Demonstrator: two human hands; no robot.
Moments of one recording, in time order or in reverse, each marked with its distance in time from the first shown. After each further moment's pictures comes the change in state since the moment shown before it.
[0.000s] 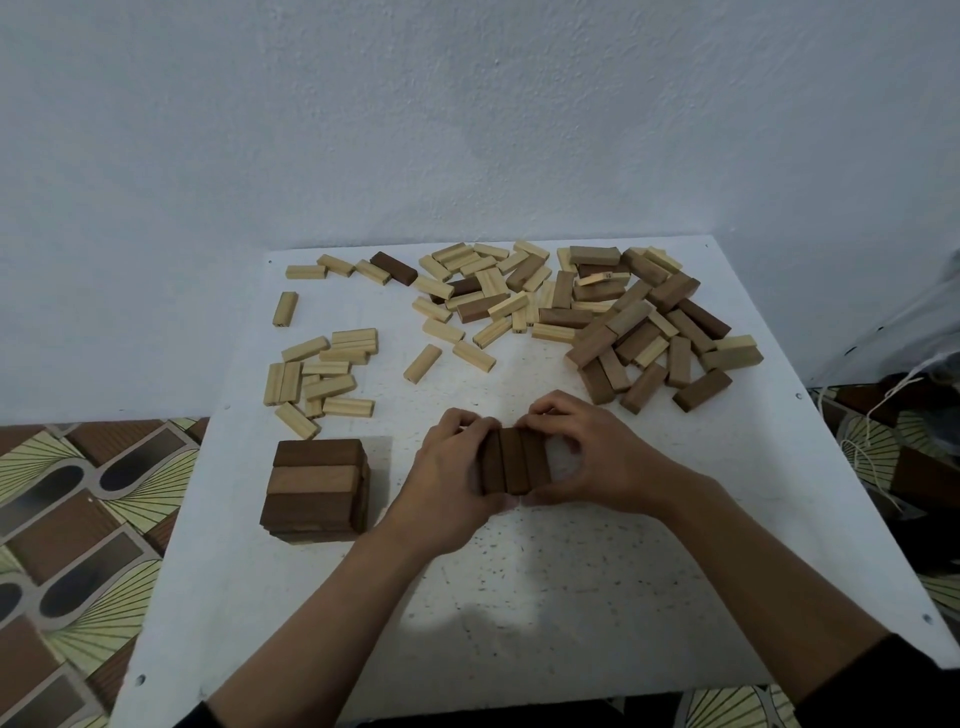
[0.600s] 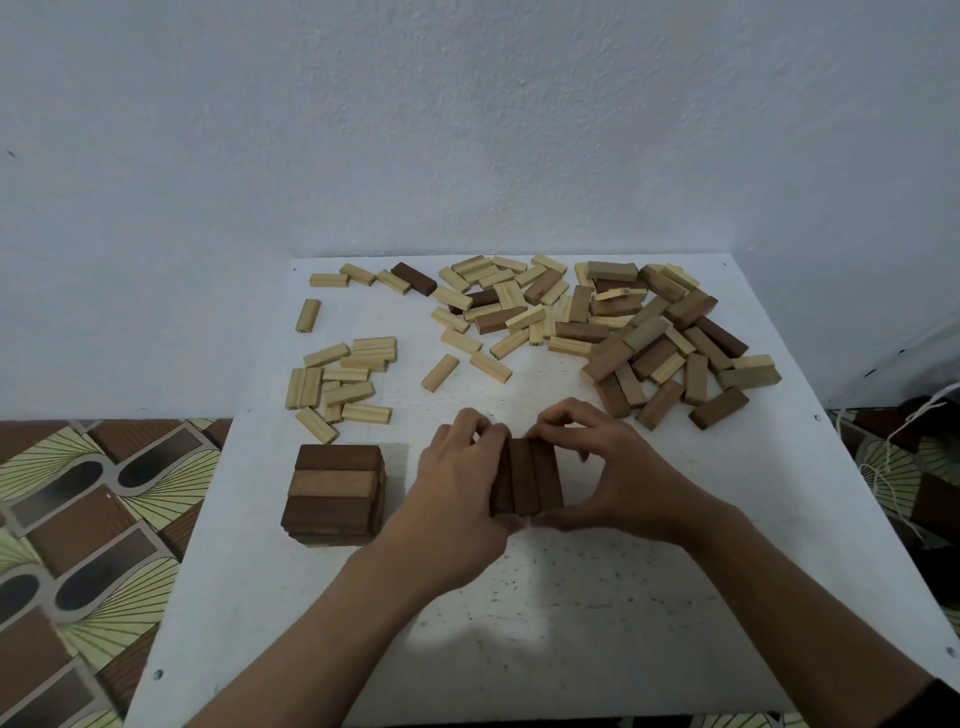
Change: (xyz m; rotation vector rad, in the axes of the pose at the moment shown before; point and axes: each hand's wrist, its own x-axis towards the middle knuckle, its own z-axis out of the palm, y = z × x) left_hand -0.029 0.036 -0.034 0.163 0.003 0.038; right_hand -0.011 -0.025 -0.009 0.052 0.070 -0.097
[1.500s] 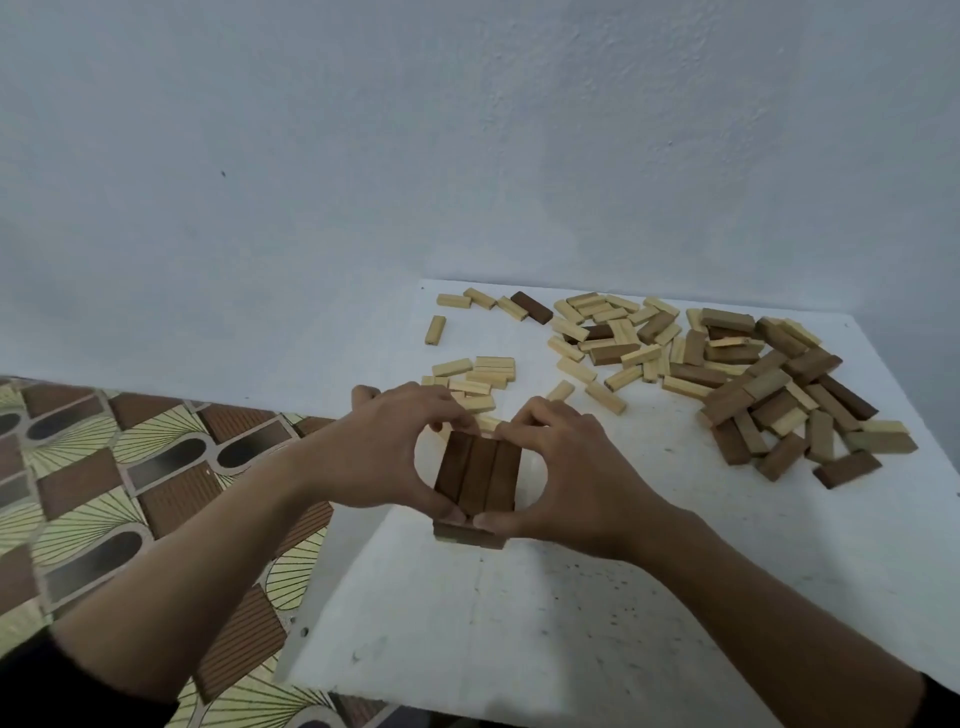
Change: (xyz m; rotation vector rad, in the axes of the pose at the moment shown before) left_hand -0.051 -0.119 -0.134 0.107 -0.097 0.038; right_hand 0.081 -0.132 0.068 -0.251 0.012 -0.056
